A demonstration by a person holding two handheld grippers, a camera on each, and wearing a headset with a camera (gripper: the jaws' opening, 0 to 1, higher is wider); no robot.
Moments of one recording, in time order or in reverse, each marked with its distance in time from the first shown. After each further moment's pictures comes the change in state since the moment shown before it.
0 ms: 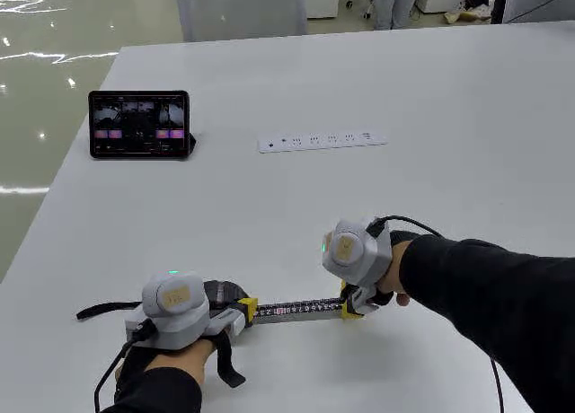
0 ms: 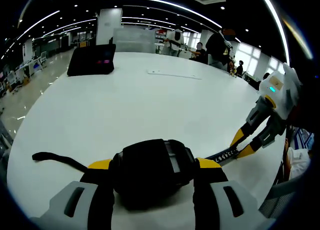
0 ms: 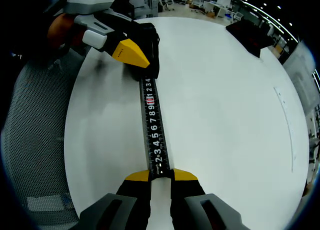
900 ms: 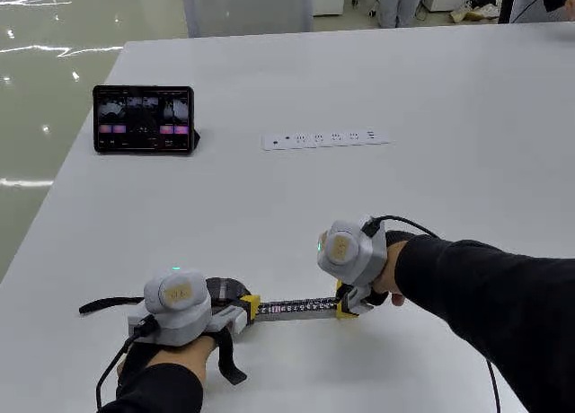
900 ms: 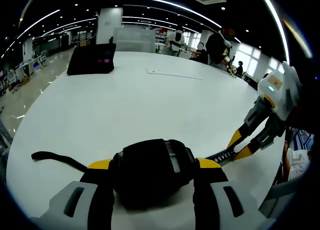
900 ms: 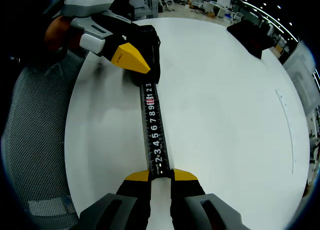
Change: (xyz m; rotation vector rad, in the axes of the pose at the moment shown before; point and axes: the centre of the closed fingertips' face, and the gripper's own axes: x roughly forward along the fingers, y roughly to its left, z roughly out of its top) left arm 0.000 -0.001 -0.001 -0.007 0.004 -0.005; right arm 0.003 0.002 0.010 0.004 -0.005 0.004
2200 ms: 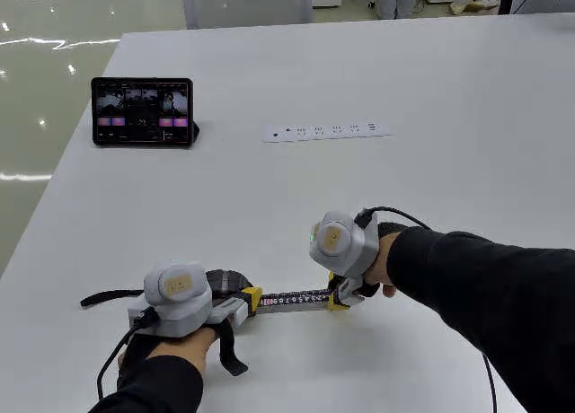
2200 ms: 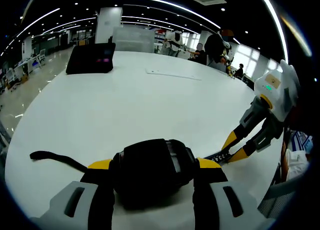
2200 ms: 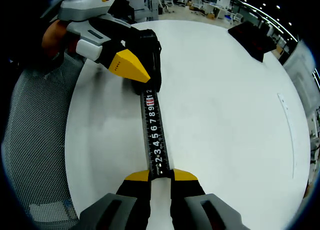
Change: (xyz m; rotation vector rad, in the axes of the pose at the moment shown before) left arm 0.000 0.001 0.000 -0.009 0.000 -0.020; right arm 0.006 0.001 0.015 0.001 -0.020 0.005
